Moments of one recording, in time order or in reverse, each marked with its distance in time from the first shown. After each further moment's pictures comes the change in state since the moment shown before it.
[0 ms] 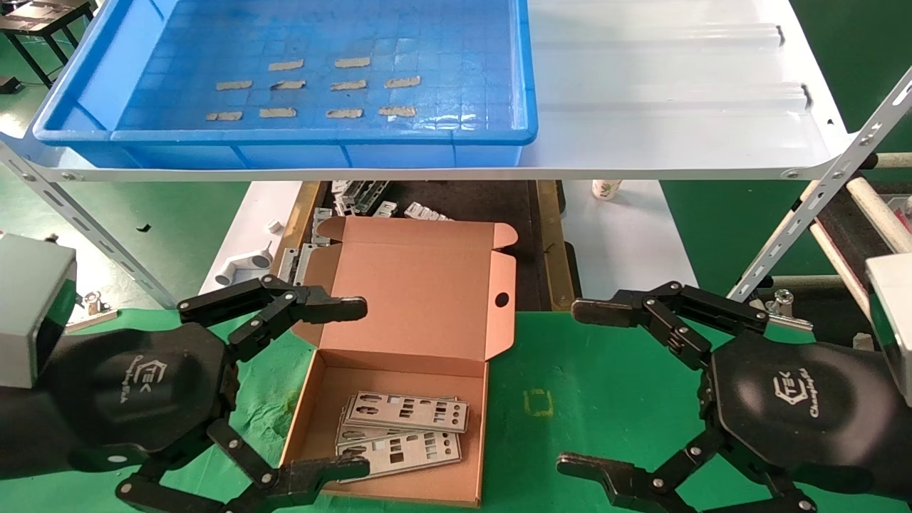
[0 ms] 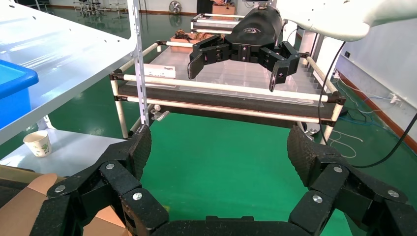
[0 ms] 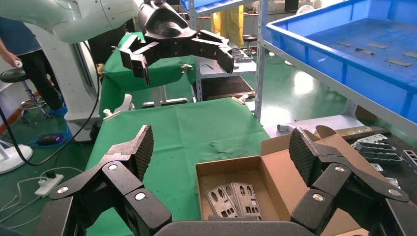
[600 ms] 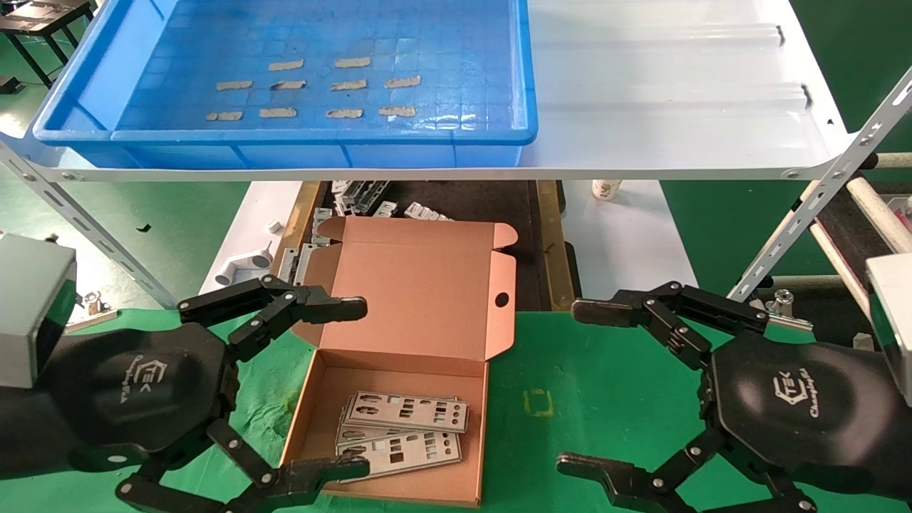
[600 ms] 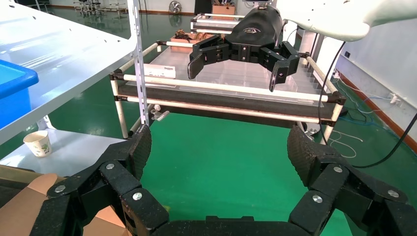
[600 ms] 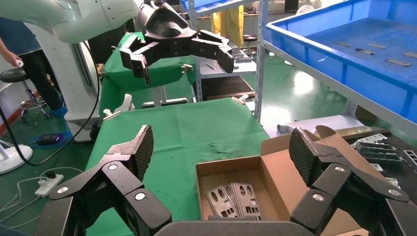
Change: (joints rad) left arm 0.000 0.000 0.000 0.000 0.000 0.000 0.000; right arm 0.000 0.000 0.000 0.000 0.000 0.000 0.000
